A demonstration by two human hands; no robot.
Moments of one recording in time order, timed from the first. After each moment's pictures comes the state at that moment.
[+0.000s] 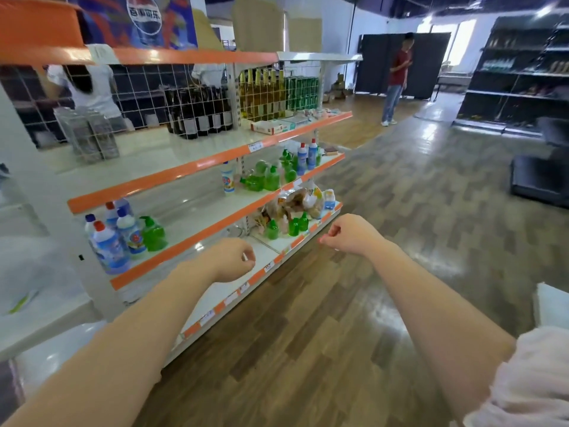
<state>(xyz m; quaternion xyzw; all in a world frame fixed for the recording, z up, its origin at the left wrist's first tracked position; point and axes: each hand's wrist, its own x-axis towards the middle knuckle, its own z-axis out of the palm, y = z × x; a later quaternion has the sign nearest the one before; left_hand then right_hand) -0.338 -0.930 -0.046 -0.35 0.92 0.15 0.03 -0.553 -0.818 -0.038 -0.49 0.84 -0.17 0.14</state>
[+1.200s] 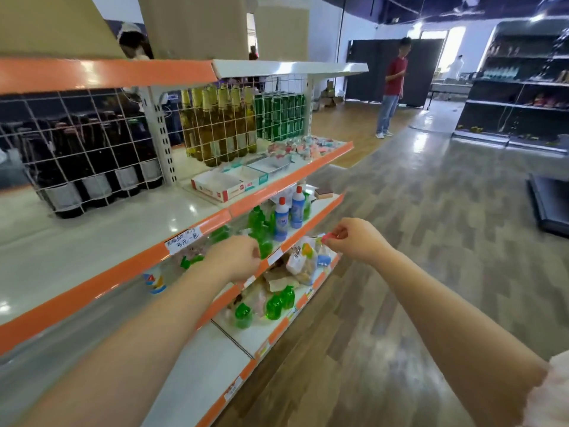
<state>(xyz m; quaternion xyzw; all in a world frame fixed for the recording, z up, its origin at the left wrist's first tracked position) -0.832 -1.405 -0.032 -0.37 0.92 0.10 0.01 -1.026 -1.282 -0.024 -0.48 0.84 -0.23 0.11</state>
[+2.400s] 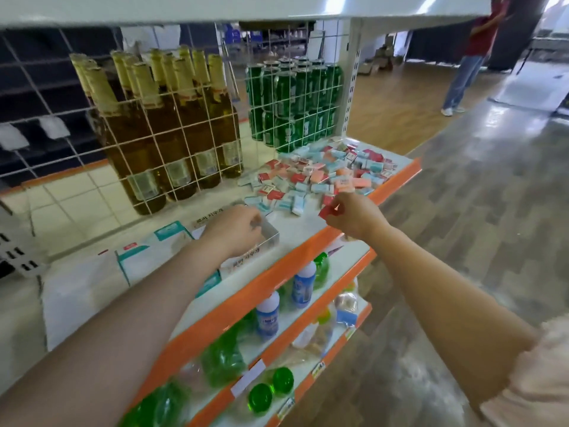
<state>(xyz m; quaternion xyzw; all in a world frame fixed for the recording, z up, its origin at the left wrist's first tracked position) -1.223 -1.819 -0.058 -0.45 0.88 0.11 -0.07 -1.438 -1.744 -0.064 -0.55 0.81 -0.20 0.10</state>
